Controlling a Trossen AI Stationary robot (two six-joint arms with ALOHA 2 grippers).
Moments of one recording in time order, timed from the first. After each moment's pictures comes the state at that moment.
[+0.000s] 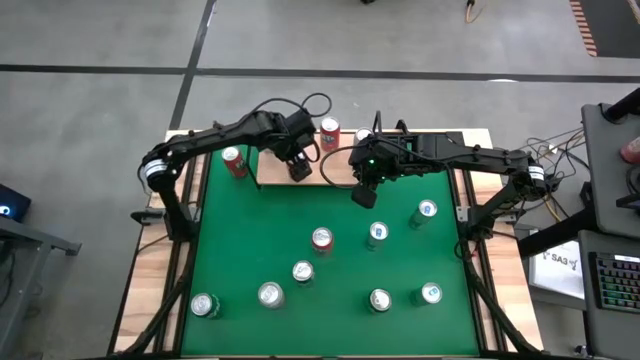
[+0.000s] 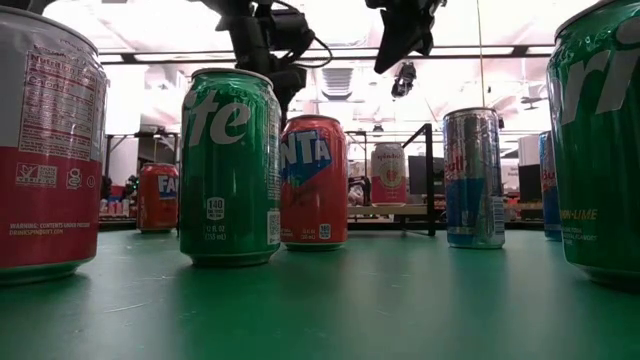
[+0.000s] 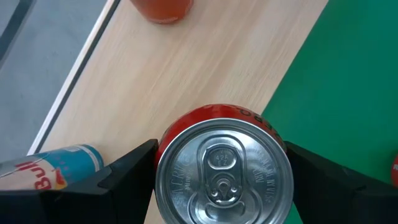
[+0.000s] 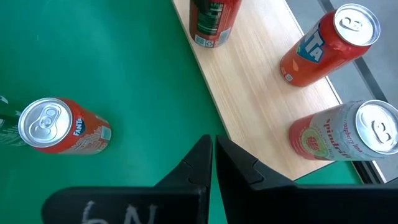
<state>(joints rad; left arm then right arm) 0.43 1.78 1.63 -1.03 -0.11 -0.06 -0.14 1.56 1.60 -0.99 0.16 0.15</state>
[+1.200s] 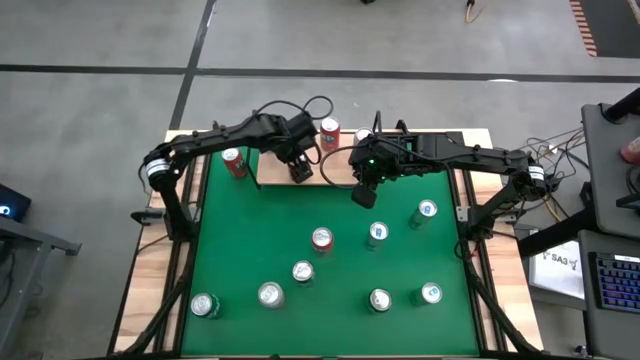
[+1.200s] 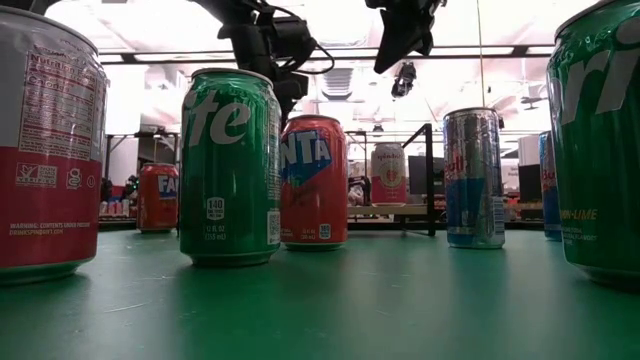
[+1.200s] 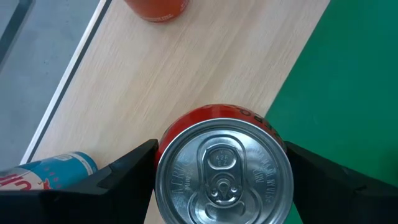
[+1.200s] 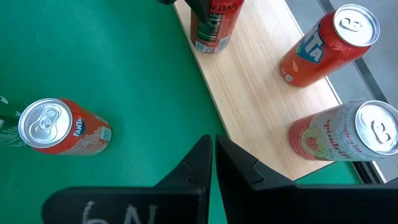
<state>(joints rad) 0.43 1.80 1.59 -0.99 -0.11 -0.03 -0.14 1.56 1.60 -0.99 0.16 0.15</state>
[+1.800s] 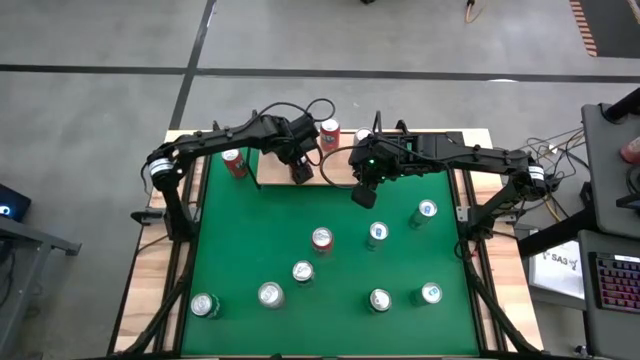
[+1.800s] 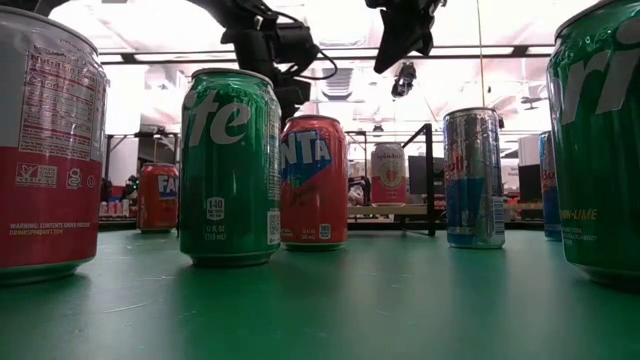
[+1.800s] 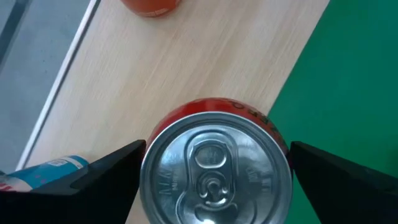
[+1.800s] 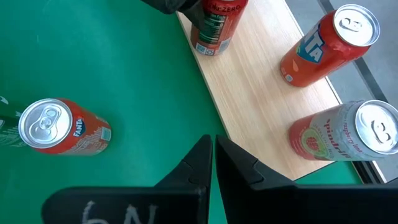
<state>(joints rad) 0.43 1.82 1.59 -0.98 -0.11 -0.01 -0.14 1.56 1.60 -0.99 0.16 0.15</state>
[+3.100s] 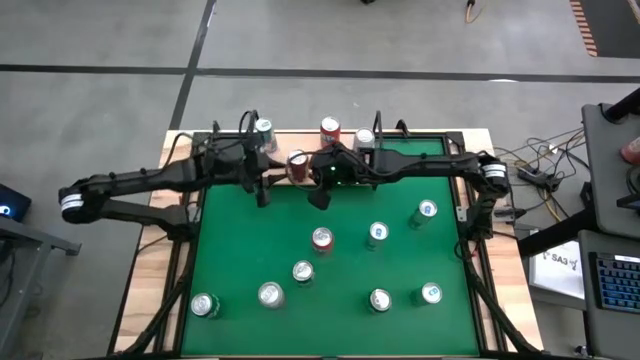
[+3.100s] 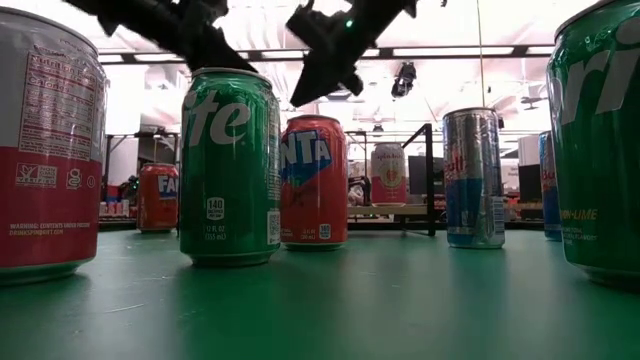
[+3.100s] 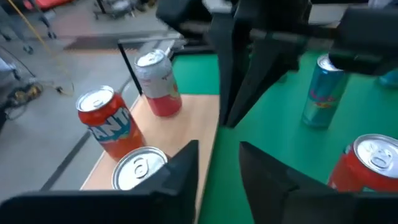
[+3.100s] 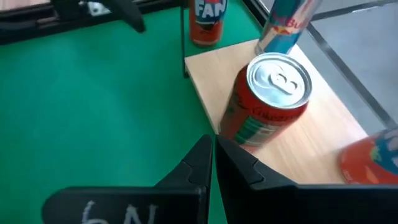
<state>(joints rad) 0.31 1.01 0.76 -0.11 0.02 0.19 -0.16 1.83 1.60 -0.46 0.16 0.12</state>
